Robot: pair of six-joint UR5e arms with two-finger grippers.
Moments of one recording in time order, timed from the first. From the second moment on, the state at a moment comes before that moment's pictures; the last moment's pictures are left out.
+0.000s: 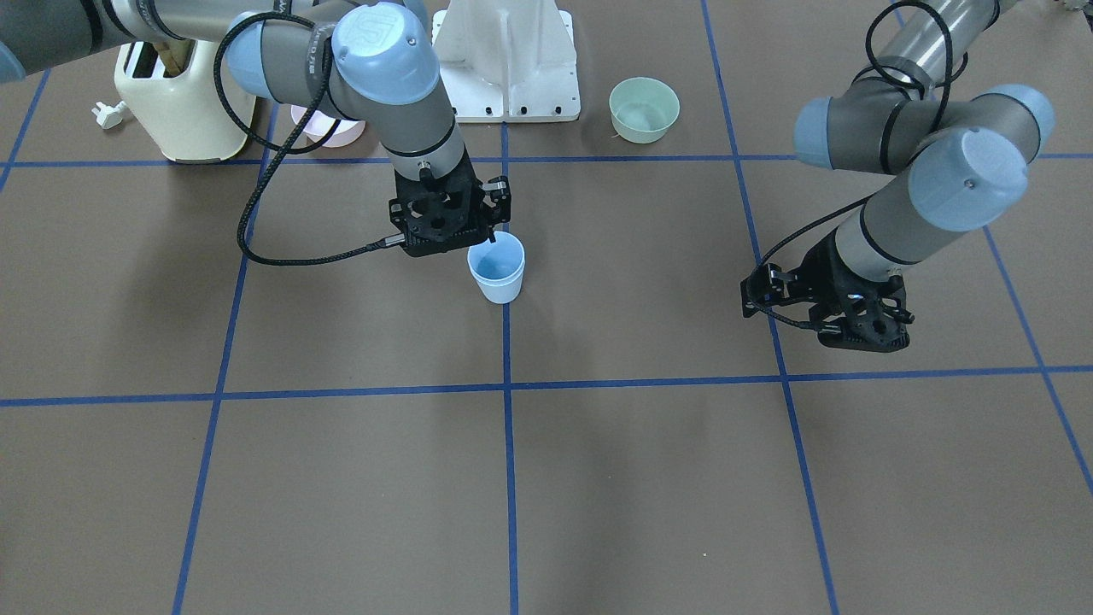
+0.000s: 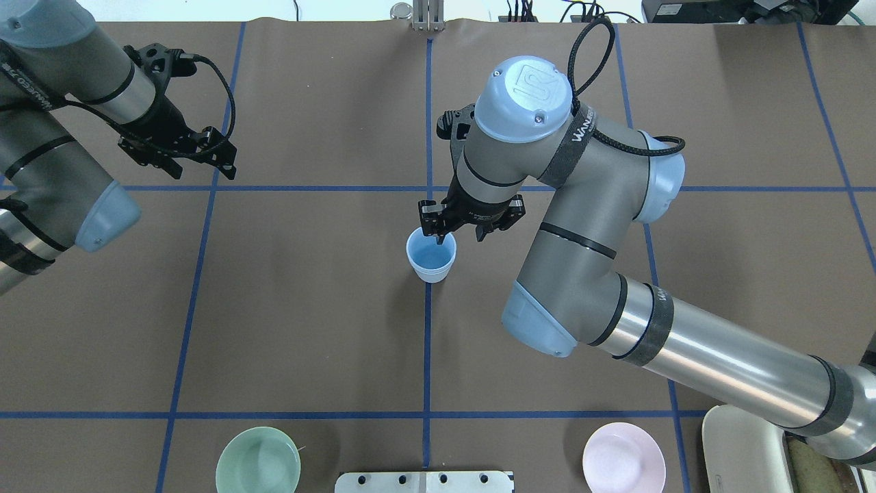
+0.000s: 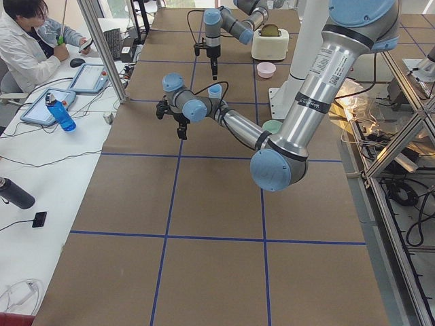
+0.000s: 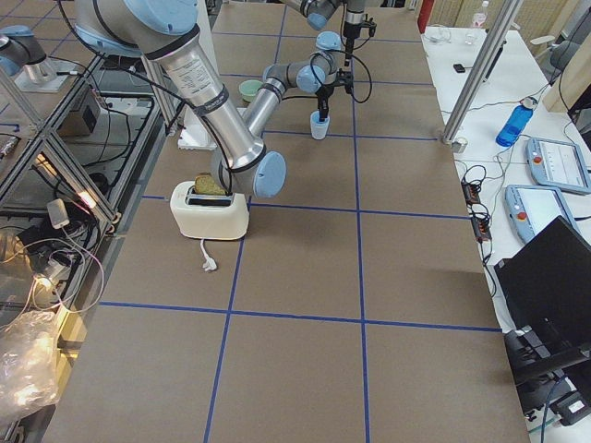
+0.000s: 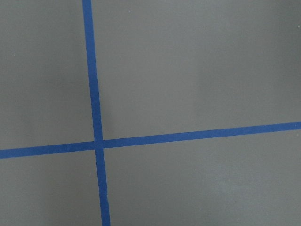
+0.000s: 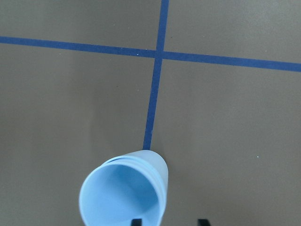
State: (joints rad) left arm -0.96 -2.02 -1.61 -1.72 -2.30 -0.77; right arm 0.61 -0.82 1.69 -1.62 2.05 1.04
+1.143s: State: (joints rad) left arm -1.16 -1.98 -1.62 -1.56 -2.32 -0.32; right arm 0.99 -1.05 1.80 -1.63 2.14 0.99
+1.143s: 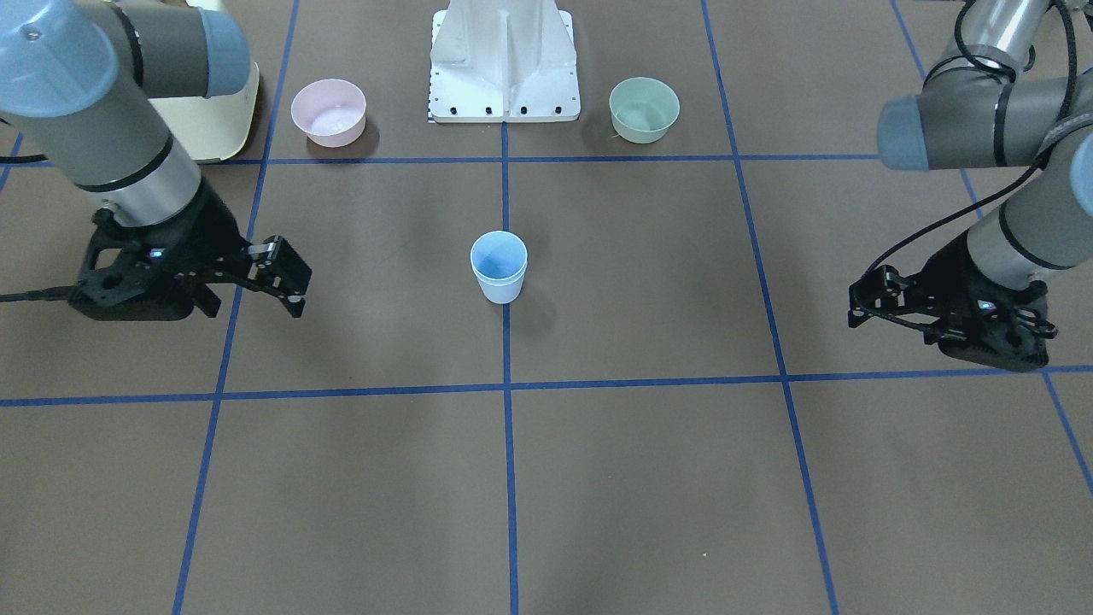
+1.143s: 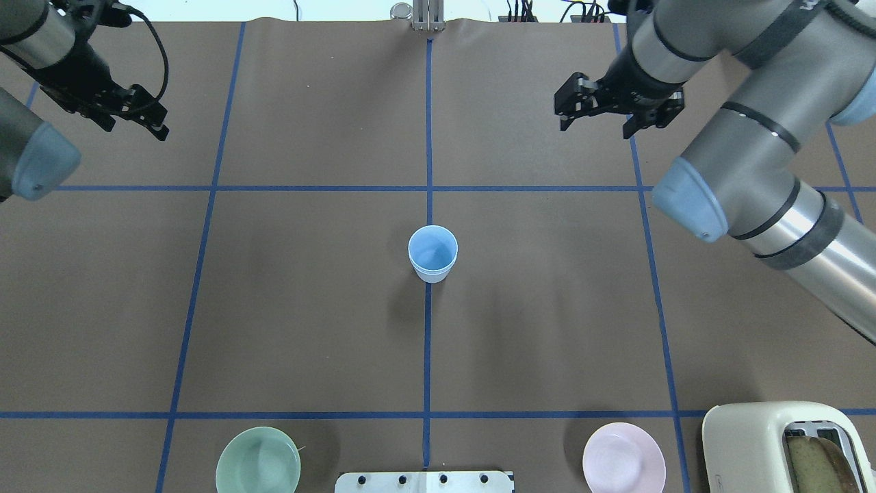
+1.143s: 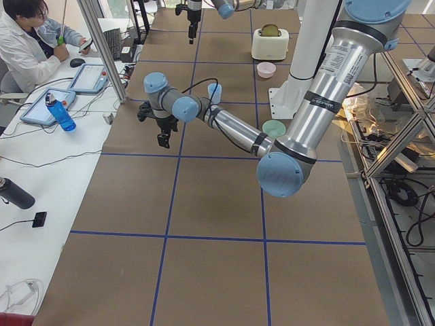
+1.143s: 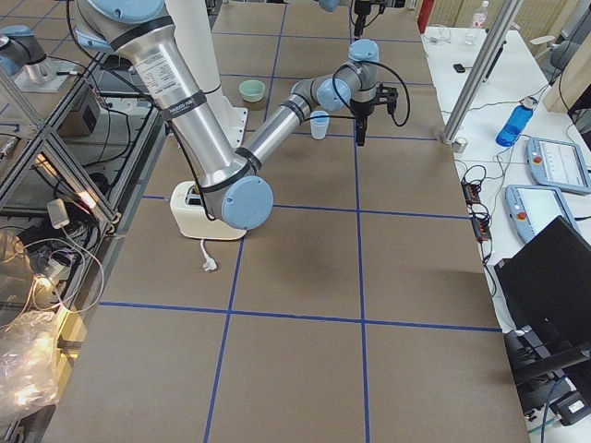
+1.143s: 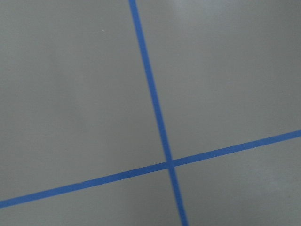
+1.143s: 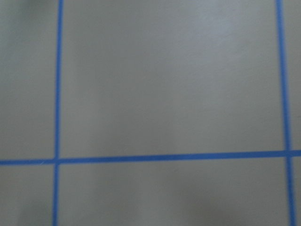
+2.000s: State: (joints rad) left arm -1.51 -1.84 -1.52 -1.41 -2.35 0.25; right arm 1.46 -1.45 1.75 -1.71 2.30 0.36
